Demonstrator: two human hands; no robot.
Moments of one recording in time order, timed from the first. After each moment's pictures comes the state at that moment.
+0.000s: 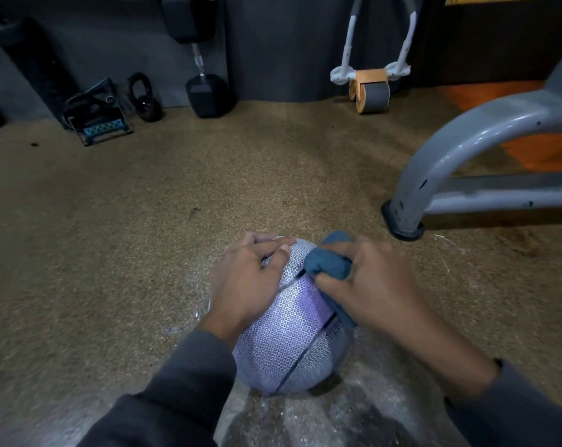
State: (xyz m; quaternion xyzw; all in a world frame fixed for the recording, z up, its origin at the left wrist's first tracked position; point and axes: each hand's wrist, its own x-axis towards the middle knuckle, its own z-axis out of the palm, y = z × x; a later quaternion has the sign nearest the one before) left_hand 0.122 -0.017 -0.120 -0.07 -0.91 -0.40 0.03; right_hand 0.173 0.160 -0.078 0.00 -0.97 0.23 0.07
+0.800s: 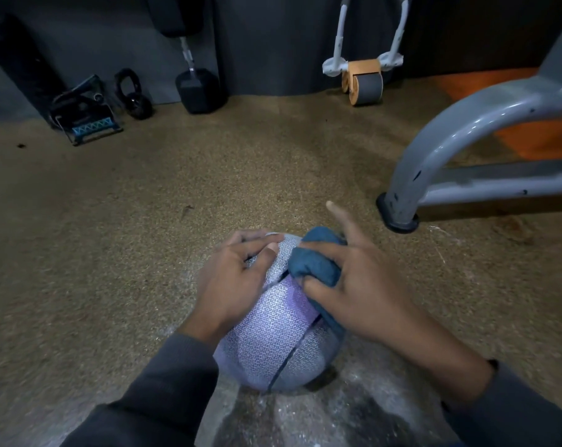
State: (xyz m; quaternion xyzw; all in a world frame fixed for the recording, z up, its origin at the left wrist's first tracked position) left_hand 0.121 -0.027 -0.124 -0.10 -0.89 -0.45 0.04; right_hand 0.176 0.160 -0.088 0.06 -0.95 0.30 0.05
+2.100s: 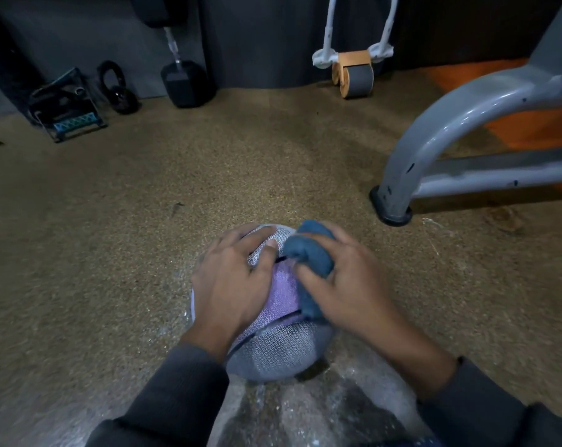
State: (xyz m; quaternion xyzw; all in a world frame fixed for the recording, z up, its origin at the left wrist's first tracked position) left_hand 0.127 -0.016 -0.120 -0.09 -0.94 -0.30 0.10; right_hand 0.167 0.149 -0.117 0.03 -0.91 0.38 0.15
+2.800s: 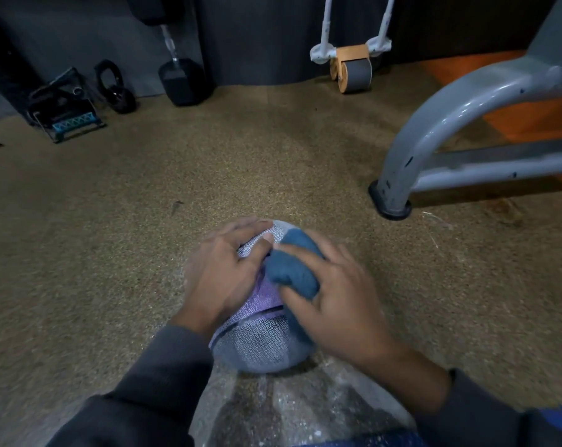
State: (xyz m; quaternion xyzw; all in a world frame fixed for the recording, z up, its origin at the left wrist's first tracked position) left_hand 0.113 -0.030 -0.120 -0.11 -0.93 -0.35 0.07; right_hand 0.189 0.131 -0.122 0.06 -0.92 0.34 0.17
